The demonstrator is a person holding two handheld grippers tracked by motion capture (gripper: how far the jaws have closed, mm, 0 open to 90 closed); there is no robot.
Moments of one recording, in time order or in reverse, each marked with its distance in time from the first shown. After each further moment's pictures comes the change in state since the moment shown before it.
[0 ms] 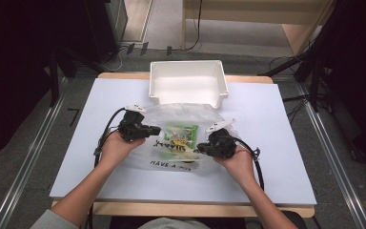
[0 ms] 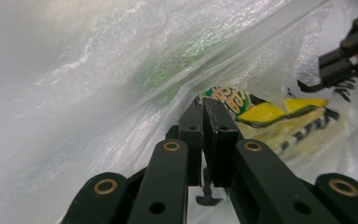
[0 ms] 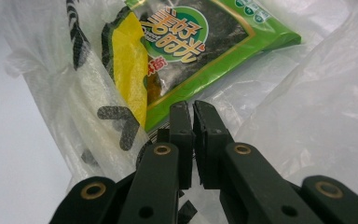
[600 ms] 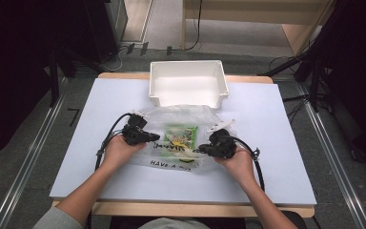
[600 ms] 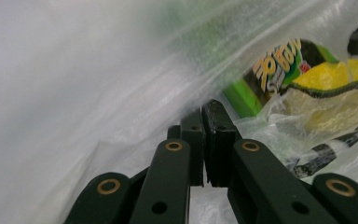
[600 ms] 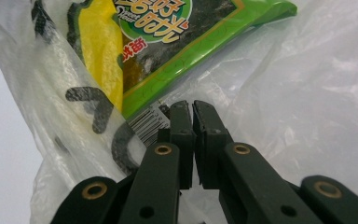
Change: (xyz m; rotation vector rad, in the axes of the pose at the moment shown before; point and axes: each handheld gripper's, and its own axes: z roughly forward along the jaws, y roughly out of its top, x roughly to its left) left arm 0.017 -0.025 0.027 0.133 -0.011 -0.047; right arm -0.009 -0.007 0.009 0.044 -0.007 0.050
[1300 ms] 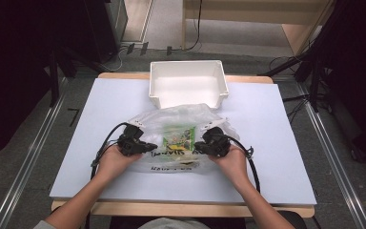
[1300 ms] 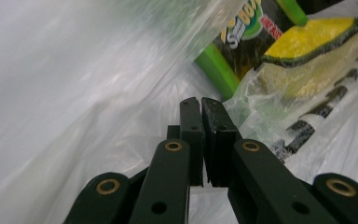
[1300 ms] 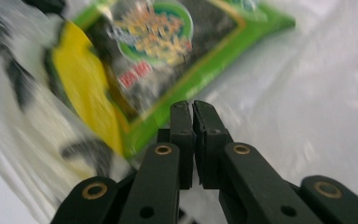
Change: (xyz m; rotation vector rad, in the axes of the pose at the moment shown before) left arm -0.017 -0.027 -0.014 0.013 -0.018 0.014; right arm 0.012 0.012 0.009 -0.006 -0.048 0.011
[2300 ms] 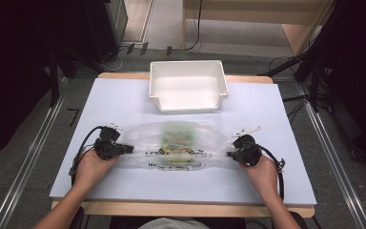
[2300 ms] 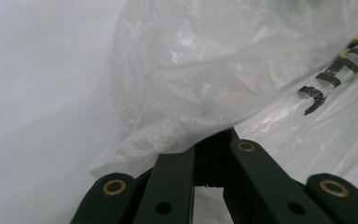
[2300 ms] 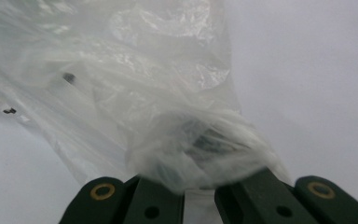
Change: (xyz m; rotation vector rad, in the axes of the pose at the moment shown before) left arm 0.033 -0.034 -0.040 0.014 0.163 -0.126; right arm -0.045 -0.059 -0.047 0.068 -0.183 0.122
